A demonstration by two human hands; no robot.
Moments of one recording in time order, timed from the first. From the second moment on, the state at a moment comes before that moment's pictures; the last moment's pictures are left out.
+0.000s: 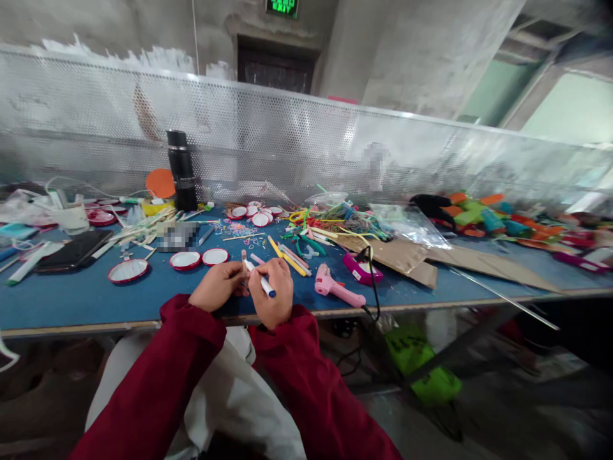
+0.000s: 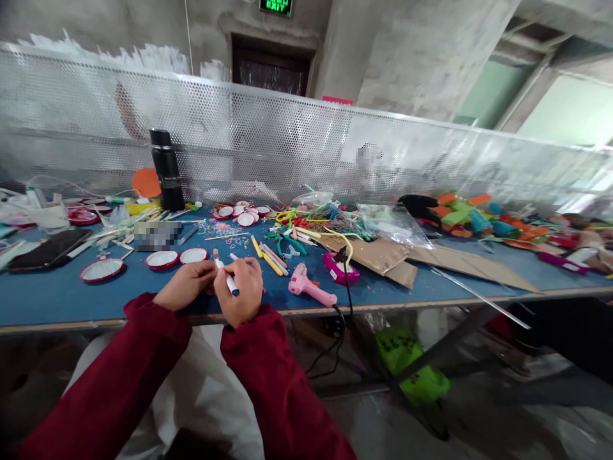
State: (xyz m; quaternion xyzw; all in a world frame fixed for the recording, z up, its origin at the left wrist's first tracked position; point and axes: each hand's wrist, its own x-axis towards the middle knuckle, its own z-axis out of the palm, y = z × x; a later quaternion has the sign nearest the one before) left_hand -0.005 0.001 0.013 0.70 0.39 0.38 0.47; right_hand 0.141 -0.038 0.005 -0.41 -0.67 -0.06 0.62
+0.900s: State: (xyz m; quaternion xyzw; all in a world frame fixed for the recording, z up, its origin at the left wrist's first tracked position) left_hand -0.004 0.001 0.014 0.70 0.39 0.38 0.46; right_hand 0.140 -0.037 0.004 -0.39 -0.67 -0.08 0.63
